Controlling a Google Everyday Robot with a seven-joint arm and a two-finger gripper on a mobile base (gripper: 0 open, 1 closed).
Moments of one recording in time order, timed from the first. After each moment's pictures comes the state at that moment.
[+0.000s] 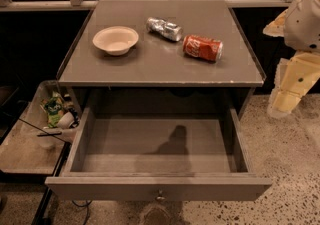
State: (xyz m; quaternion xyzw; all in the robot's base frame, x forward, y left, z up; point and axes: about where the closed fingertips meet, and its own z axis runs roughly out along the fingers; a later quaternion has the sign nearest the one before) arm 0.438 -0.216 0.979 -0.60 0.78 -0.04 0.16
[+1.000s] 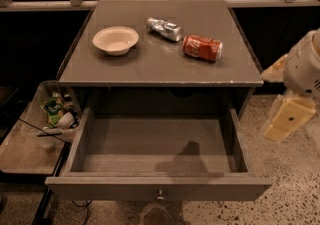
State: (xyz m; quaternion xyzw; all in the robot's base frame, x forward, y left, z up) arm 0.413 -0.223 0.920 -0.57 0.80 0.01 0.16
